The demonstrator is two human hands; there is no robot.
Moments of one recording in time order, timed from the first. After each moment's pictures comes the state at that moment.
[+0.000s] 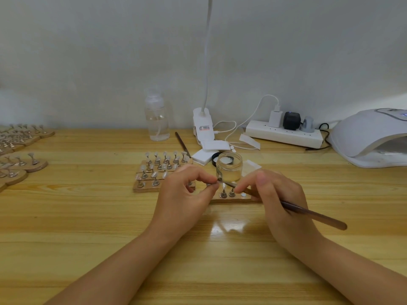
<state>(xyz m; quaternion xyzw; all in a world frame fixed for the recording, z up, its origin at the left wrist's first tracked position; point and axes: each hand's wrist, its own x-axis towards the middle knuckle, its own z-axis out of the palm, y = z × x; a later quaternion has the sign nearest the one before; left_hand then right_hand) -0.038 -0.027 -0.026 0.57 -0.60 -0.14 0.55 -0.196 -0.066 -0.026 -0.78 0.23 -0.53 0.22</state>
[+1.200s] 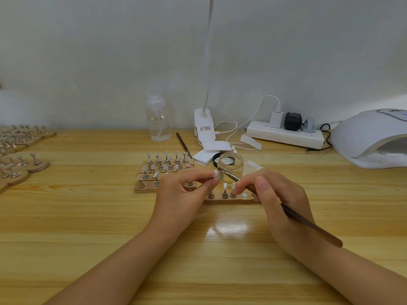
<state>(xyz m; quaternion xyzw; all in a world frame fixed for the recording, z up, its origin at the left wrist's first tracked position) -0.038 -0.027 -0.023 0.54 -0.56 -0.17 0.60 -0.195 -0.064 -0.027 -0.79 0.22 -0.53 0.22</state>
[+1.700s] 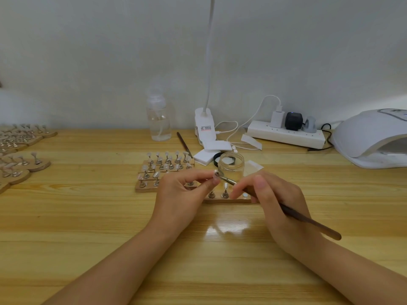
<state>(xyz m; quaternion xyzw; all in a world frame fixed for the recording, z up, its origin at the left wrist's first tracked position) -0.036 -0.029 -0.024 0.54 -0.56 -0.18 0.60 -0.194 -0.066 -0.031 -0.79 0.21 -0.52 0.25</state>
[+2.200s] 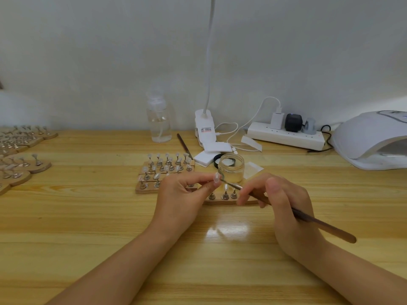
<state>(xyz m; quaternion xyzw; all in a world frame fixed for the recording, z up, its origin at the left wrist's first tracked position) -0.038 -0.029 -0.024 0.53 -0.56 -0.19 0.61 -0.195 -0.066 -0.030 -0.78 0.20 -0.54 0.26</state>
